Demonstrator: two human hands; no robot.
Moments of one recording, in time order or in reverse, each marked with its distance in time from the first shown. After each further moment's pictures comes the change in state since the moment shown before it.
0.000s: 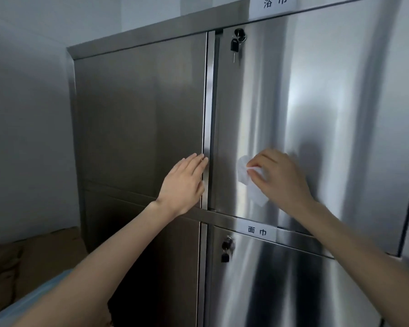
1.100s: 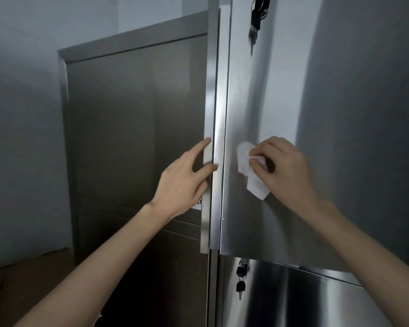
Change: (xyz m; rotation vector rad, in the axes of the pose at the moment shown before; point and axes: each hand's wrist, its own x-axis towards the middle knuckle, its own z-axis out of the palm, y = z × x) left_hand 0.034 -0.051 -0.006 -0.156 0.273 0.209; right_hand 0.056 -0.004 0.038 0.038 0.205 -0.027
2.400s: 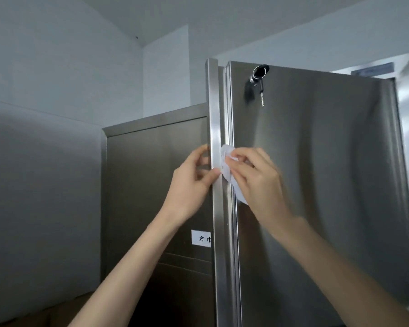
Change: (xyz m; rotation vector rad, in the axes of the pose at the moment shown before) left_hand 0.064 0.097 -0.177 -0.750 0.149 -0.513; right_hand 0.050 -0.112 -0.094 0.077 0.254 -0.075
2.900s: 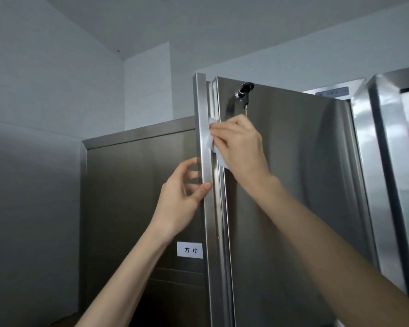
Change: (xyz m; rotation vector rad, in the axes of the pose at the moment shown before) left_hand -0.011 0.022 -0.004 -0.093 -0.033 0.022; right_hand 0.080 -0.012 -0.026 -0.054 0.063 -0.069
